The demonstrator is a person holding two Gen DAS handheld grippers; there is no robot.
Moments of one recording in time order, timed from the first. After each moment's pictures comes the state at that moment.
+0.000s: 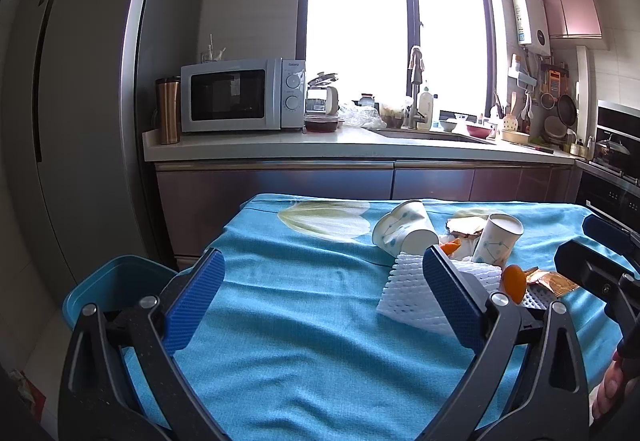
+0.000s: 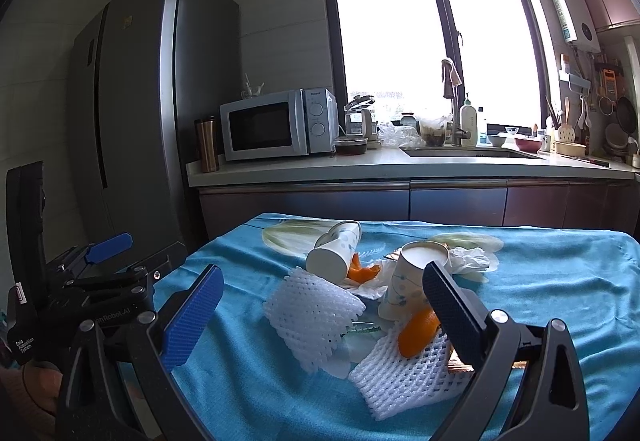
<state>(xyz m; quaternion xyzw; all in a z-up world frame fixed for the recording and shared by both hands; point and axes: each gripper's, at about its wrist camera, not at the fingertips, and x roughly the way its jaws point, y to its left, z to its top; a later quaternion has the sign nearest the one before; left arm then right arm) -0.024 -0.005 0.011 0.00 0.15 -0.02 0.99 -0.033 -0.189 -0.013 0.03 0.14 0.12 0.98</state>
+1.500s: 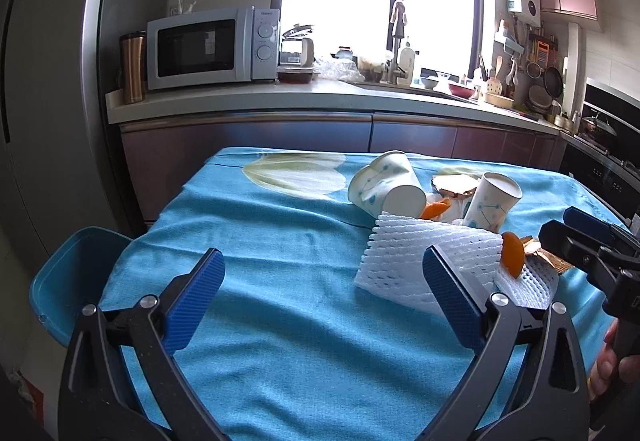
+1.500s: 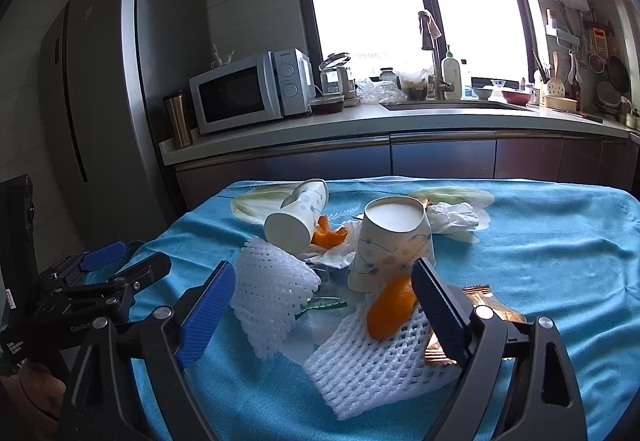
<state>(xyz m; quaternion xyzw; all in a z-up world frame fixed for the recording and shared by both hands) 0.024 -0.023 -0.017 -0.01 0.24 -0.08 0.97 0.010 -0.219 -0.035 0.06 0.22 0.10 0.97</state>
